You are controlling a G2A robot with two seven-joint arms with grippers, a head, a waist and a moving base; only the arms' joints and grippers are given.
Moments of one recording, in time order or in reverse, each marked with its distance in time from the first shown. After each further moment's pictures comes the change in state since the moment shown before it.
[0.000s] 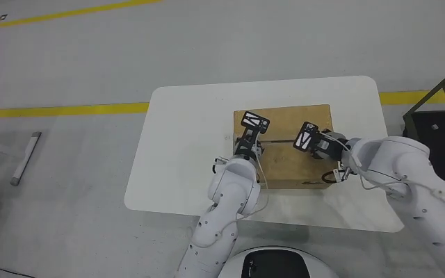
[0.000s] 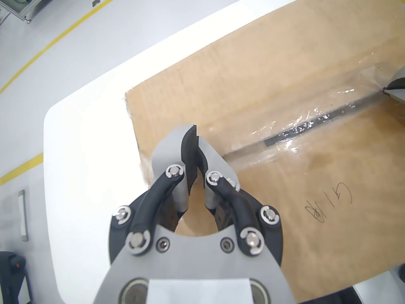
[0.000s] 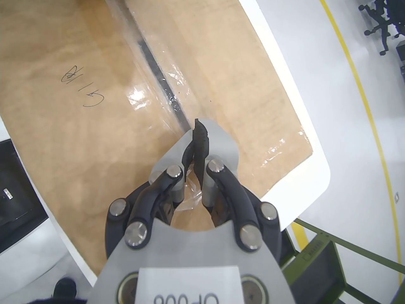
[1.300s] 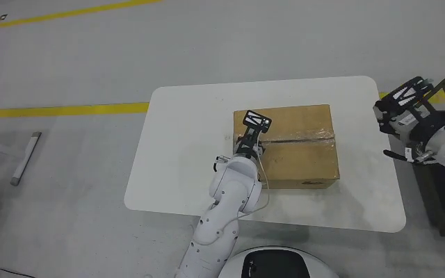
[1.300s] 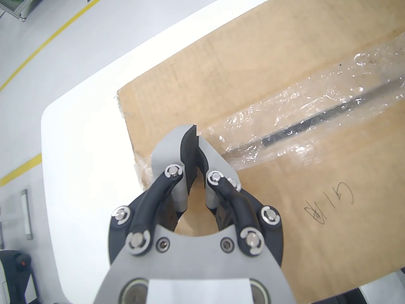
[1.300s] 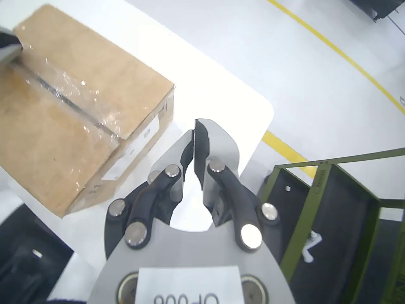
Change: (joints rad) left arm -0.012 -0.012 -0.002 0.003 0.007 -0.020 -0.019; right arm -0.211 0.045 0.498 -0.134 0.284 0.235 -0.025
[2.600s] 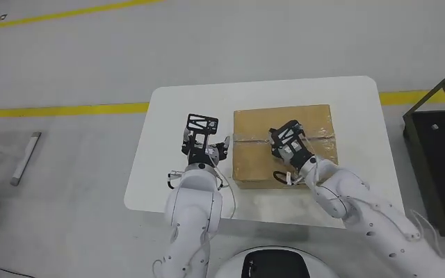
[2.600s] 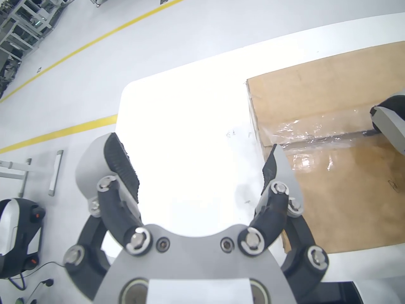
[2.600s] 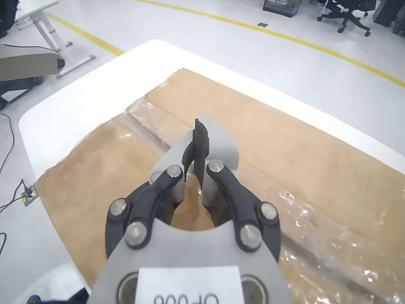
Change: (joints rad) left arm 0.196 0.035 -0.182 -0.379 0.150 -0.004 -0.057; right arm 0.181 -0.152 -0.766 0.255 -0.186 0.372 -0.548
